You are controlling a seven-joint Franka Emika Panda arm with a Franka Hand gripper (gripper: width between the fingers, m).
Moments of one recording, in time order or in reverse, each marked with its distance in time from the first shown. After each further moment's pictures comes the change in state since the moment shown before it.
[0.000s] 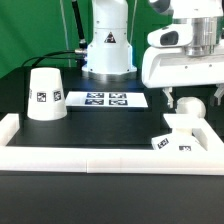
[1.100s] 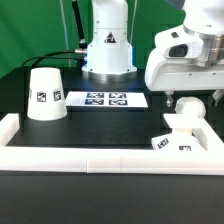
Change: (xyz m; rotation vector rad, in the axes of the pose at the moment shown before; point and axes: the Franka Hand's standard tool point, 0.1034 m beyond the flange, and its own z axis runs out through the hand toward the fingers) arm -0.016 -0.001 0.001 -0.056 -0.410 -0.017
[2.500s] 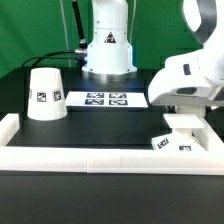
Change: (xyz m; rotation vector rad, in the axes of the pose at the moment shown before) arm -0.002 0.000 0.026 -0.041 -0.414 0.007
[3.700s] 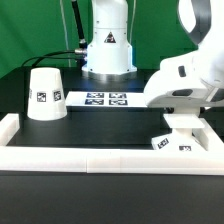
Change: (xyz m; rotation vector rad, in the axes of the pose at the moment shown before) arm -0.002 0.010 -0.014 -0.001 0.022 -0.073
